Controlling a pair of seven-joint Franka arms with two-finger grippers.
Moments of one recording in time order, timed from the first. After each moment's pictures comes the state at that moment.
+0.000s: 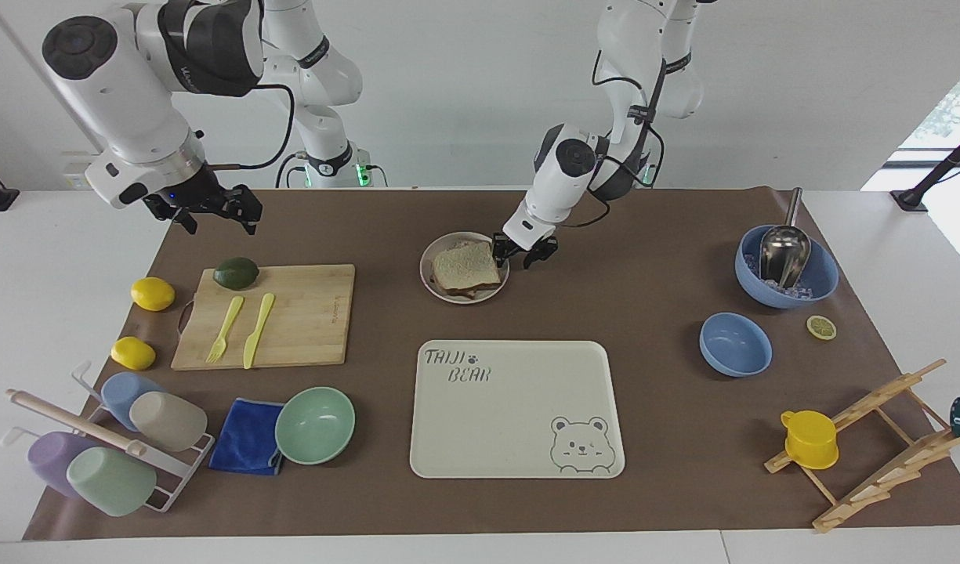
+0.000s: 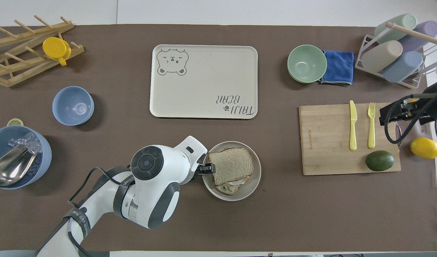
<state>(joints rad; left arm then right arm) -0.73 0.08 0.00 -2.31 -0.38 2.43 -0.43 -0.06 0.02 0.02 -1.66 -0.04 1.53 -0.01</state>
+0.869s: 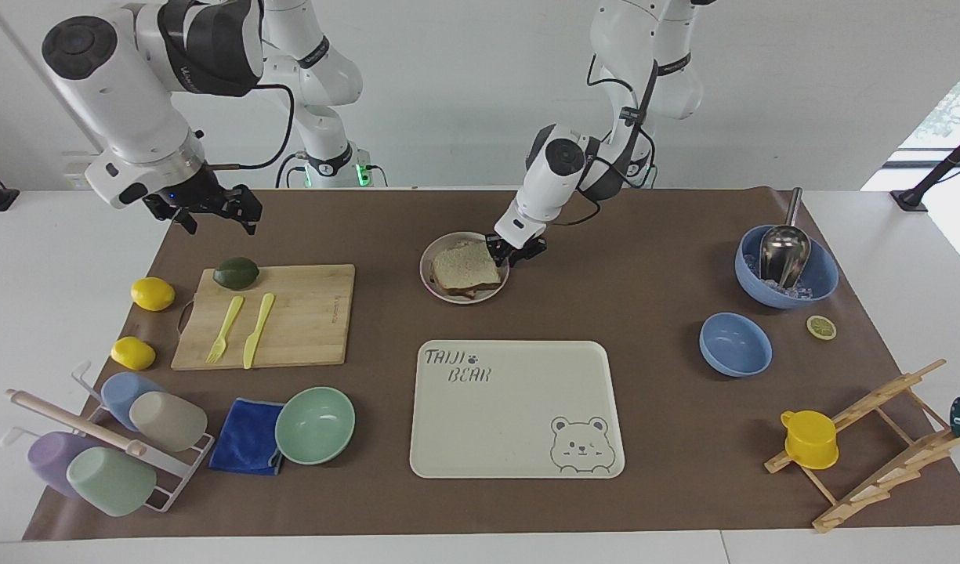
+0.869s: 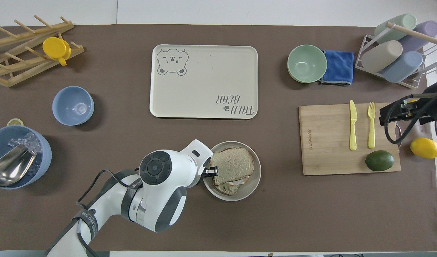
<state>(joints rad) -0.77 0.10 0.00 -2.31 -0.39 2.46 -0.47 -0.06 0.02 0.02 -1.66 -0.04 1.53 -0.01</state>
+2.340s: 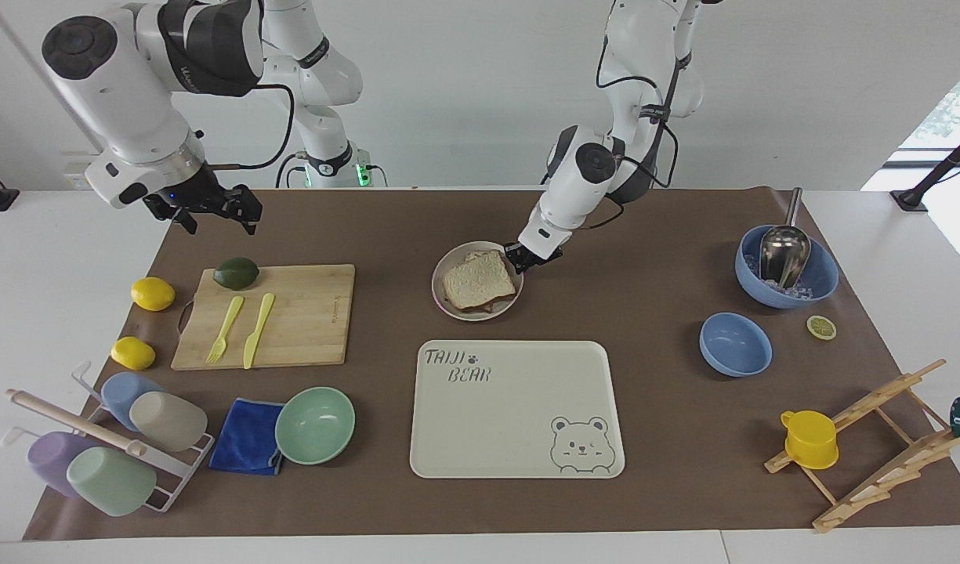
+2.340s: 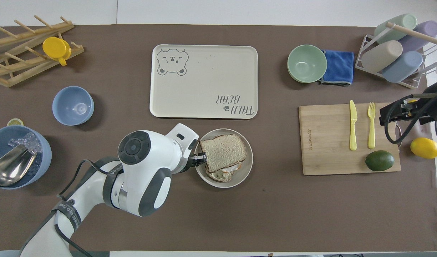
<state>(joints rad) -0.64 0.09 0.02 -2.19 -0.40 2.29 -0.47 -0.06 0.02 0.02 -1.66 -0.04 1.53 -0.01</state>
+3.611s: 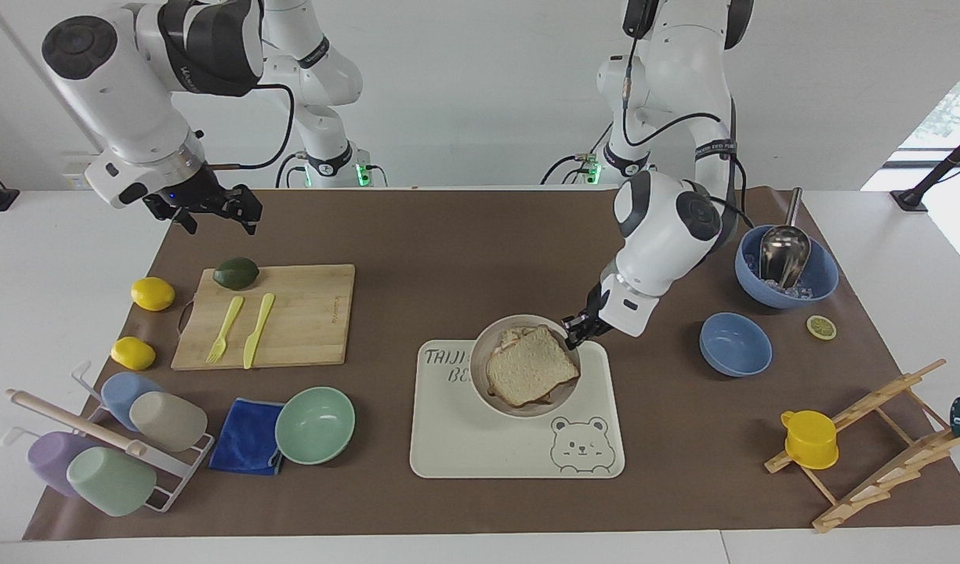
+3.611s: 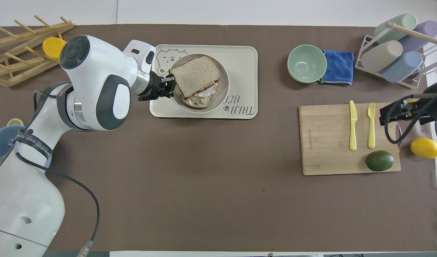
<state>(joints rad) -0.41 0.43 0.03 -1.65 -0.35 2.16 -0.44 -0.06 0.02 0.02 -1.66 -0.04 1.53 -0.01</state>
